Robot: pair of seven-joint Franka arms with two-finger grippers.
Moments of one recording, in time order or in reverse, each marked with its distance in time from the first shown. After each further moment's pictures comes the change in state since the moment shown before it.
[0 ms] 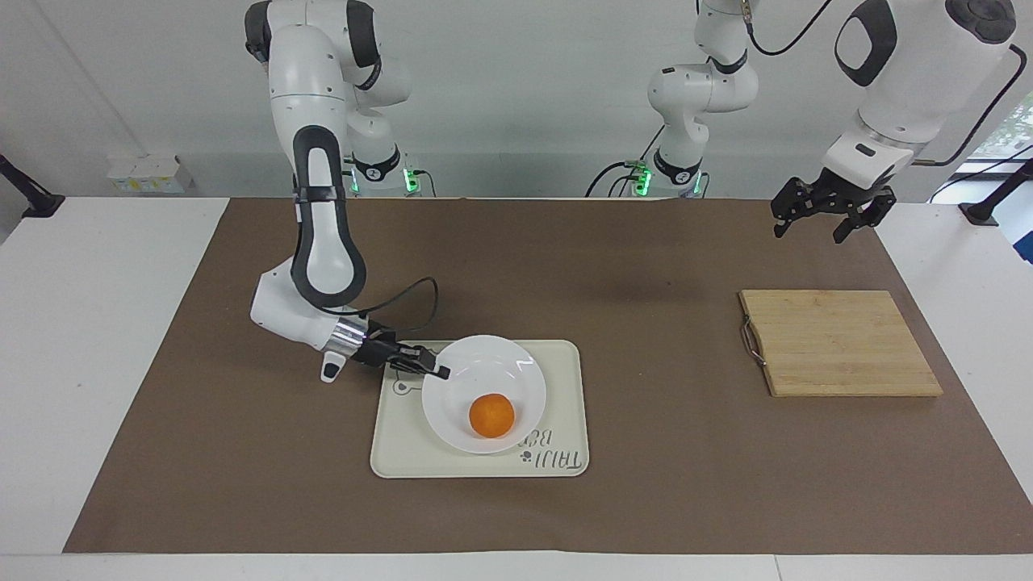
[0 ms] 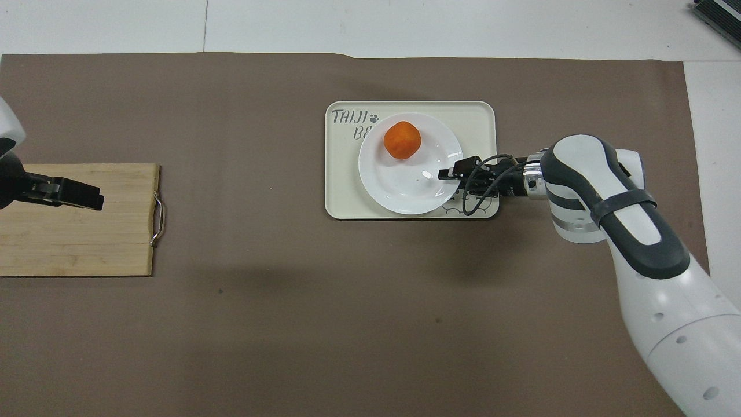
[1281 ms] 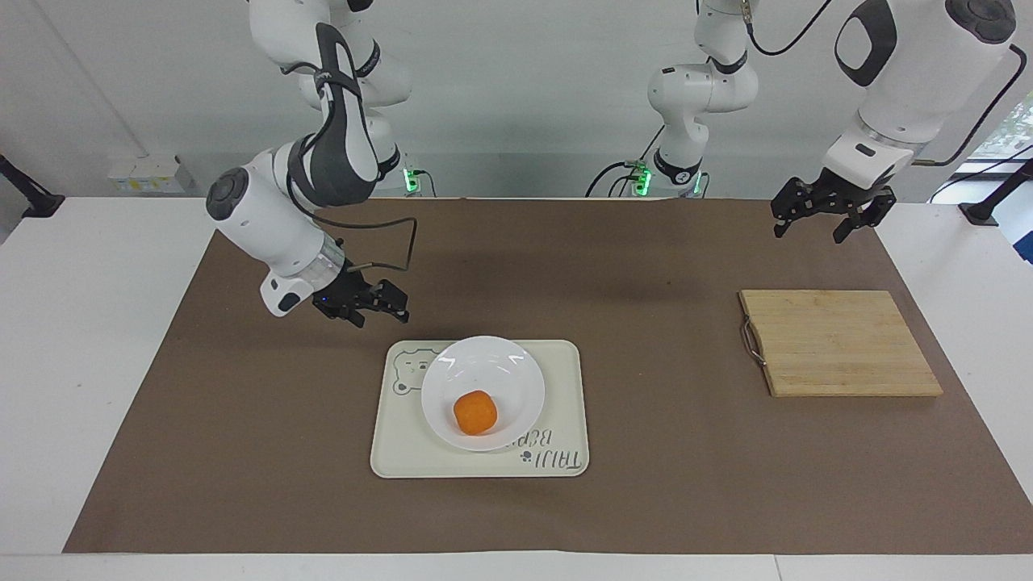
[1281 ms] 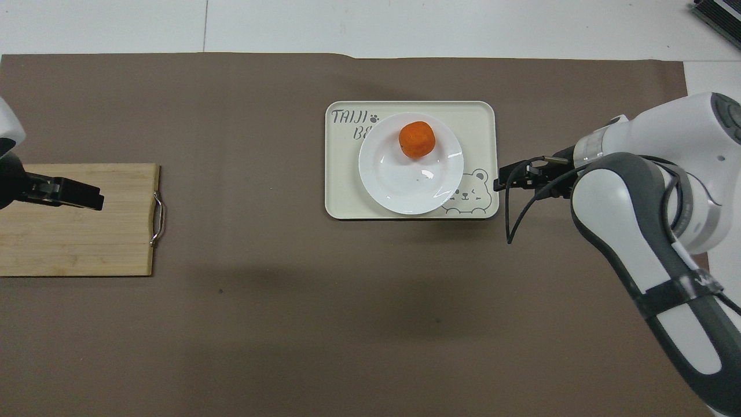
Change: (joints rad) left arm 0.000 0.000 0.000 0.000 0.000 0.000 0.000; right arm -0.011 -0.336 -0.002 0.014 -0.904 -0.166 0.449
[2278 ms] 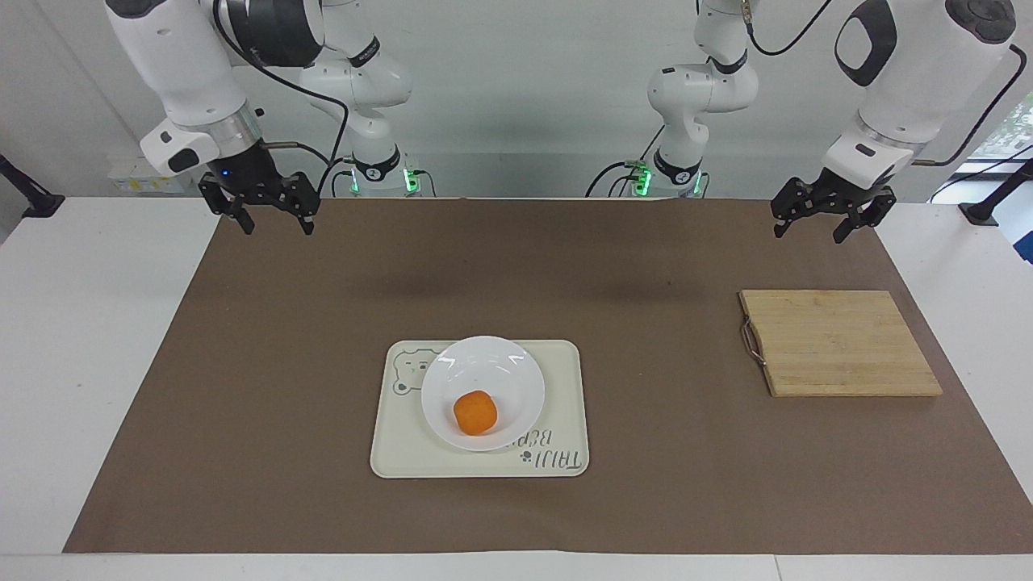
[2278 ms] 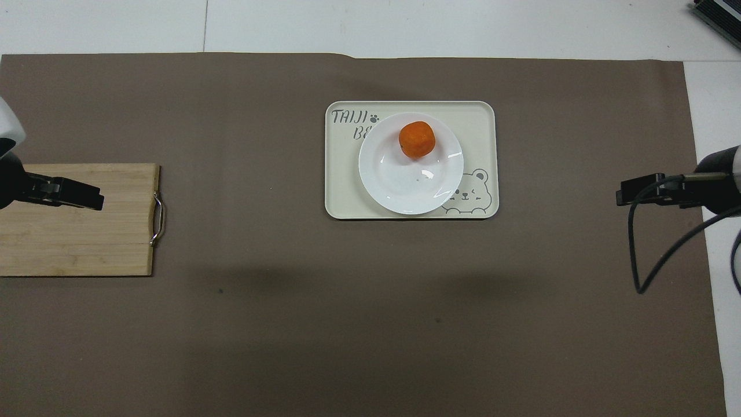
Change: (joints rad) left arm 0.000 0.000 0.000 0.000 0.000 0.000 0.000; right arm -0.070 -0.228 -0.005 0.183 -0.334 -0.340 0.012
